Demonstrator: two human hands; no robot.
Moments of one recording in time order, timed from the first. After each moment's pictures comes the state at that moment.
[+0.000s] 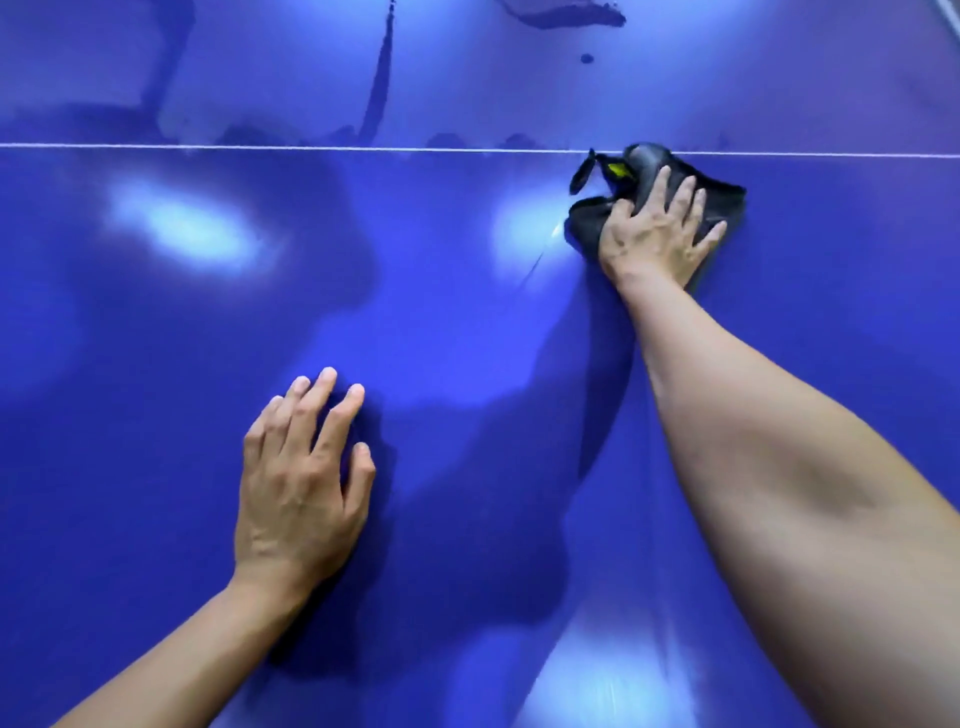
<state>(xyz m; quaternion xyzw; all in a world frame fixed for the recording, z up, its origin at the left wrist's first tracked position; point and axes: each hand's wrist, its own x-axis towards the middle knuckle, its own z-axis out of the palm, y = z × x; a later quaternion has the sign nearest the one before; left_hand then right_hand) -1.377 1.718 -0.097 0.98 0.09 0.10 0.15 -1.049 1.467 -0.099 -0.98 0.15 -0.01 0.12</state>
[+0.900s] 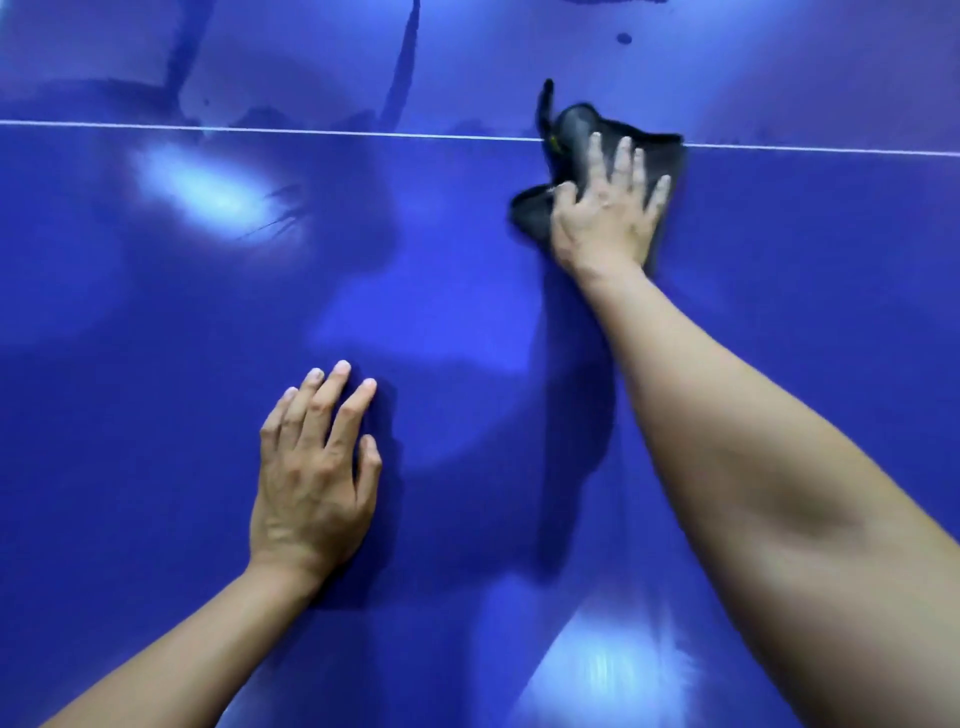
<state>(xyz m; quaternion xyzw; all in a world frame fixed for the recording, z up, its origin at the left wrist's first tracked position) -1.376 1.715 -0.097 0.98 0.10 0.10 0.14 -1.060 1.532 -0.088 -1.00 0.01 -0.01 0.09</state>
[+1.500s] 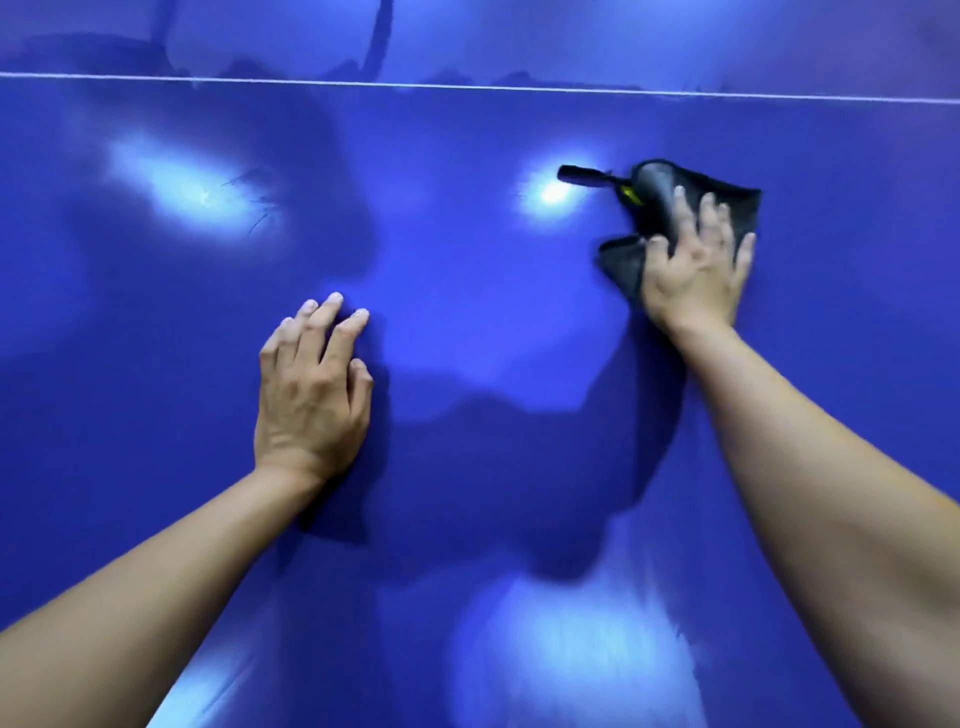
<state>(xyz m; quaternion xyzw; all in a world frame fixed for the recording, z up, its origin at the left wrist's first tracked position) -1.377 1.717 -0.101 0.98 0.09 0.10 0.15 -1.158 1.395 -0.090 -1.00 0.04 -0.01 0.09</state>
